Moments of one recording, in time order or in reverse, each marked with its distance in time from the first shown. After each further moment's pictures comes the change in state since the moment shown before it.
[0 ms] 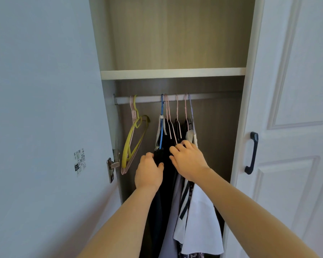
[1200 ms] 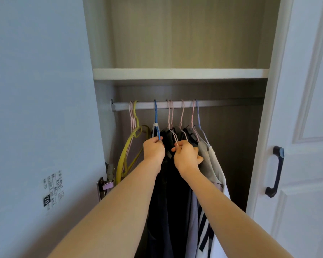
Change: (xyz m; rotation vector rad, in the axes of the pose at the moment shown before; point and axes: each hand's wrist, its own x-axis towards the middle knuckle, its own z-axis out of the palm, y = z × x) left_hand 0.116 0.038 0.018 -0.772 0.016 -0.266; right_hand 0.075 -0.011 0.014 0.755 0.075 0.796
